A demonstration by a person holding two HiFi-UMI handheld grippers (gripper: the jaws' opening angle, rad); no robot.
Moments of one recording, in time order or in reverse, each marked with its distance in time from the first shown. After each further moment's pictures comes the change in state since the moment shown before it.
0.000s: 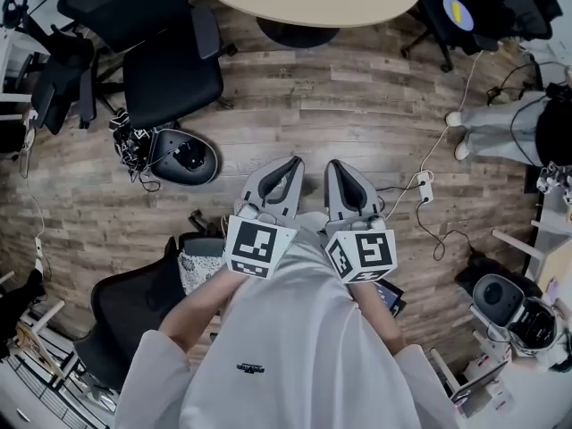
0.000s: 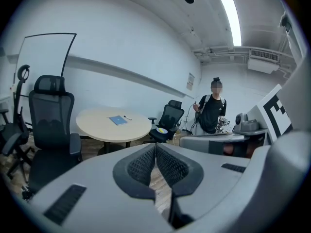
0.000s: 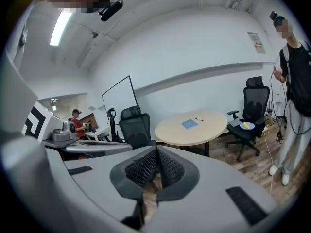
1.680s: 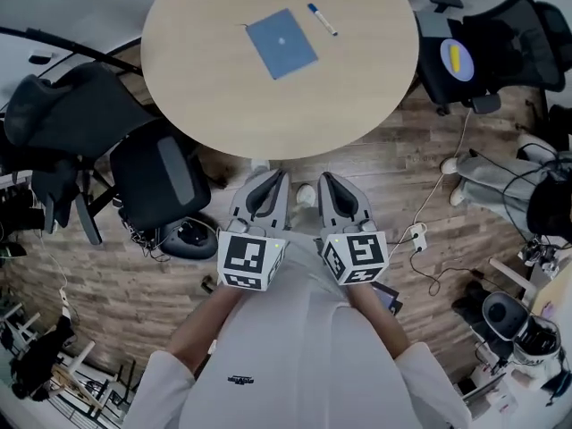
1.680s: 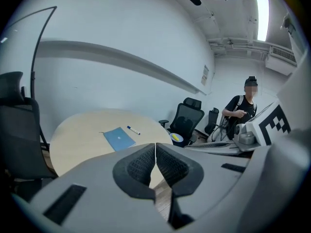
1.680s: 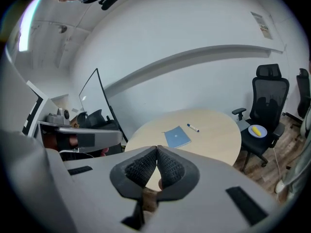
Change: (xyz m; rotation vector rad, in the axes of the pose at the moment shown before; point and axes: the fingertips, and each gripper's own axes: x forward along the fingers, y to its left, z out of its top) left arm 0.359 0.197 0.211 -0.017 0.077 0.032; right arm 0.350 -0.227 0.188 0.055 0.098 -0.037
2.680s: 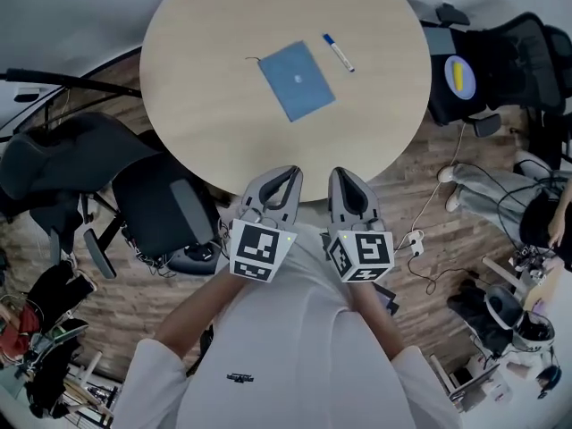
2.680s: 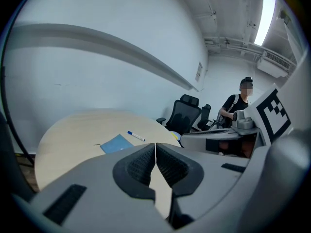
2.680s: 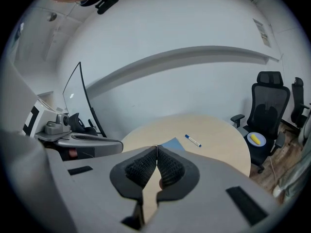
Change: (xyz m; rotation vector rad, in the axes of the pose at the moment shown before) left arm 0.115 0.106 0.070 0.055 0.072 -0.144; right arm 0.144 -0.027 0.091 0.021 -0.005 -0.128
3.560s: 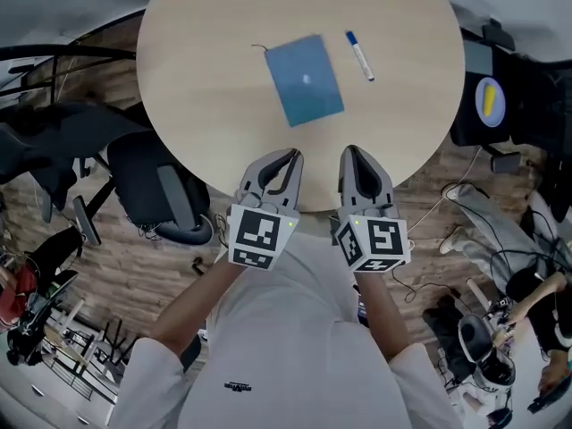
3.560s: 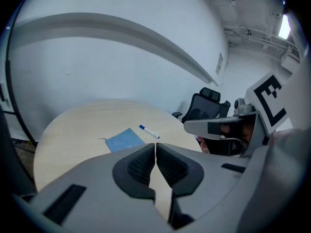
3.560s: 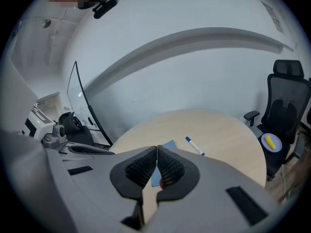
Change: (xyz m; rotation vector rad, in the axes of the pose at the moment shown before) left arm 0.094 0.057 -0.003 -0.098 0.088 0.163; right arm 0.108 -0.060 0.029 -0.020 0.069 0.115
